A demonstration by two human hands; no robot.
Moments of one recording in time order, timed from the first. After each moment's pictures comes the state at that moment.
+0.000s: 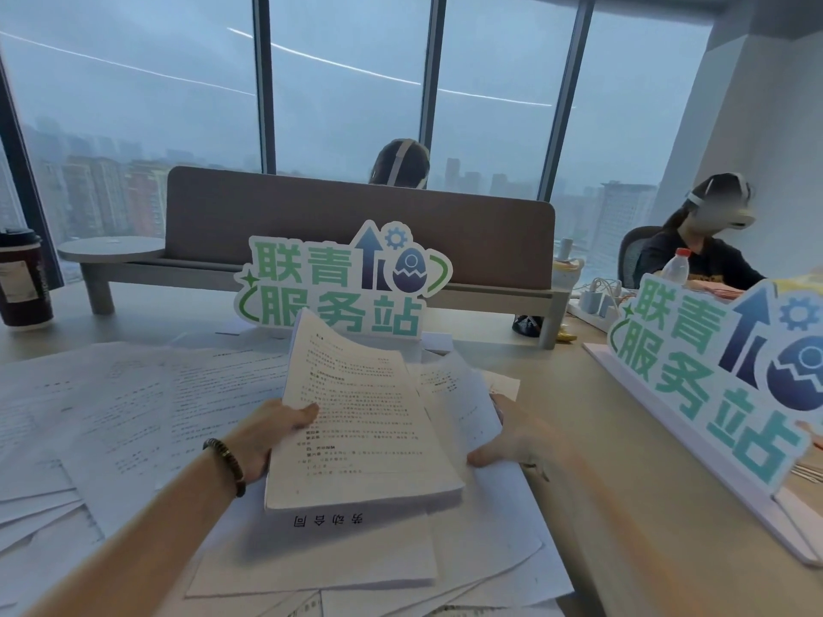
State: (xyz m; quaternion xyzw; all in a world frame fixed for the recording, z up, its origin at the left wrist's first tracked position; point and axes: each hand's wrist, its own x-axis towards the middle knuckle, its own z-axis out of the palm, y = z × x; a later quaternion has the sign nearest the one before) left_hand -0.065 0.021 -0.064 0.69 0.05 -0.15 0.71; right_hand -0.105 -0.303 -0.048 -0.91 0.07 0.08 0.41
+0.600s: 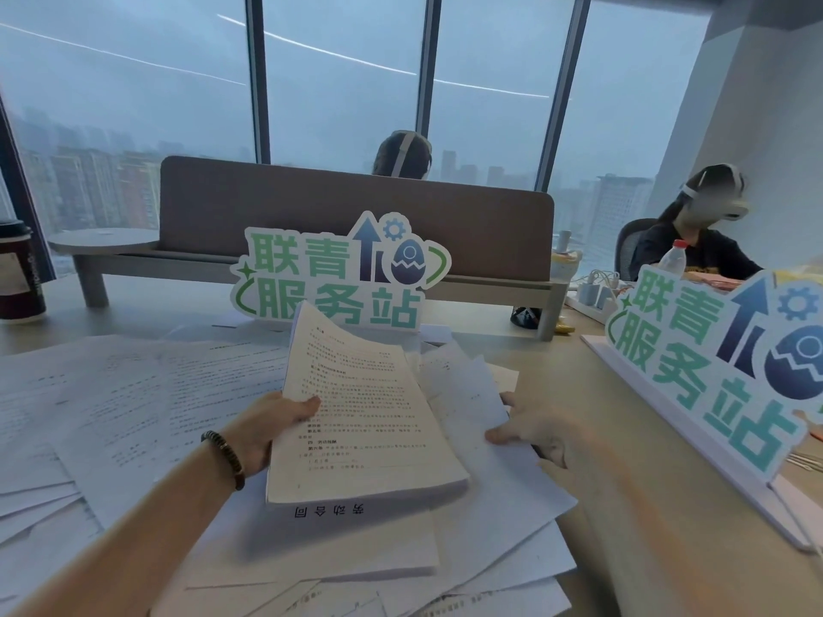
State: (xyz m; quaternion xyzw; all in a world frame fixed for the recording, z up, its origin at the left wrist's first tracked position) left_hand -0.069 0.020 -0.063 0.67 0.04 -0.16 0.72; right_hand -0.097 -0.324 -0.050 -0.84 0.13 0.14 0.52
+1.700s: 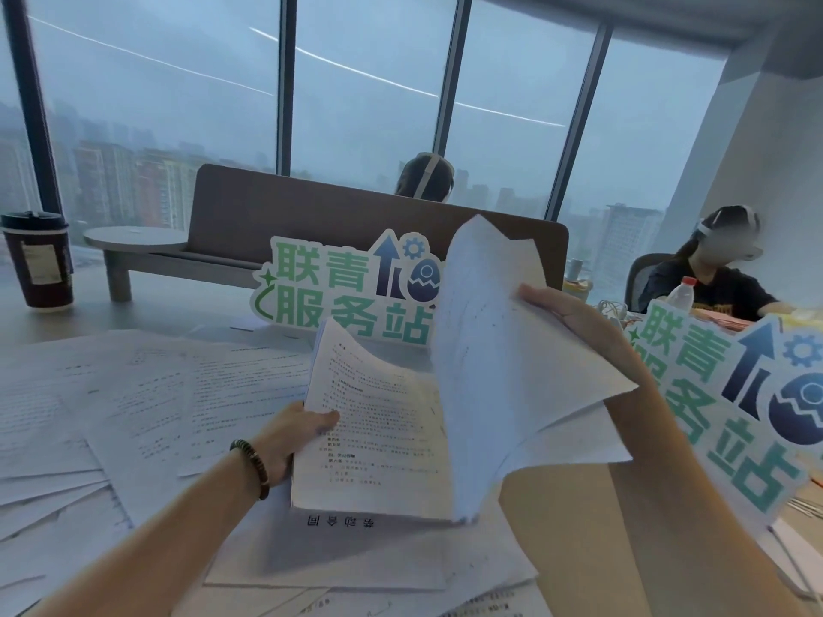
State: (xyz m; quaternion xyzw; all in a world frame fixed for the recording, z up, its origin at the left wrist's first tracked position) left_hand -0.081 0.014 -0.063 0.69 0.04 -0.15 0.71; right_hand -0.094 -0.316 0.098 -0.72 -0.05 0.04 0.69
